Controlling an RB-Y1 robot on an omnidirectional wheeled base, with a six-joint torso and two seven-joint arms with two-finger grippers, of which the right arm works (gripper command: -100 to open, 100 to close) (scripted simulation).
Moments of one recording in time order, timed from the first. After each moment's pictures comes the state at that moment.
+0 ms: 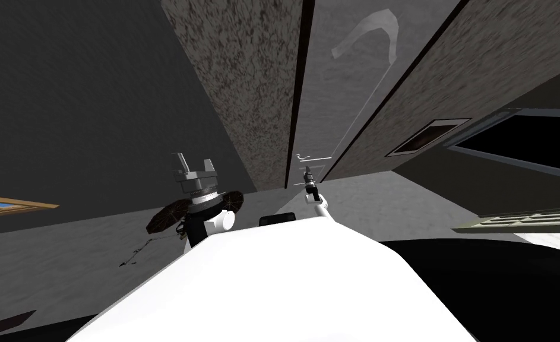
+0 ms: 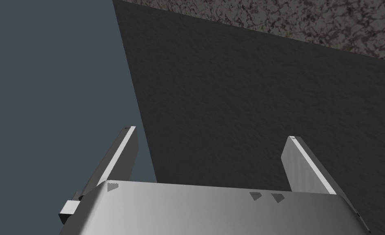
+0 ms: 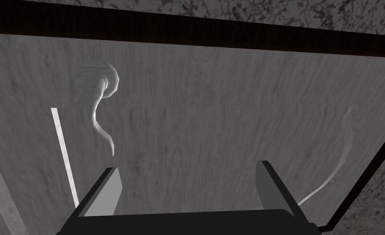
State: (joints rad) arm -0.03 -0.15 -0.11 -1.15 -0.03 -0.64 0.01
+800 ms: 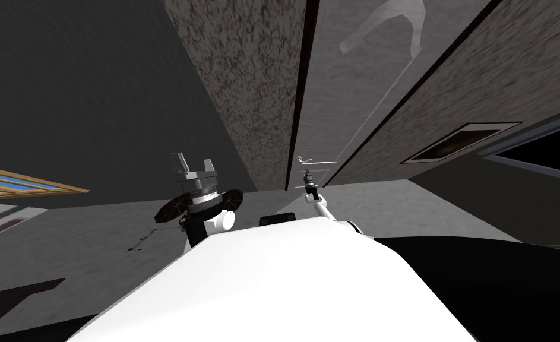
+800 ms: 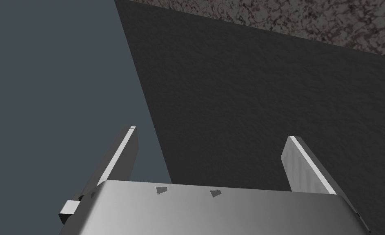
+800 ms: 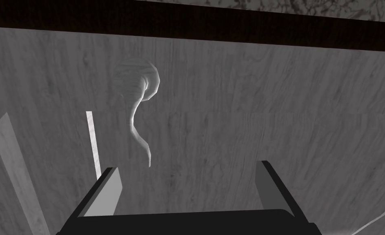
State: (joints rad) arm -0.14 -0.18 -0.13 -0.89 -0.04 -0.67 0.00
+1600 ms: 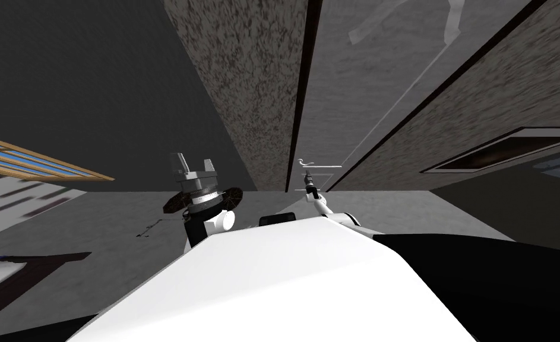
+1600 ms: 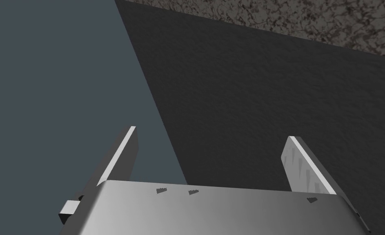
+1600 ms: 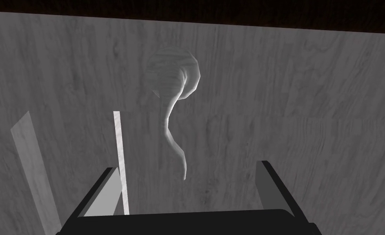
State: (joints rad) arm -0.25 -0.21 -0.15 -0.66 -0.06 -0.69 -0.02
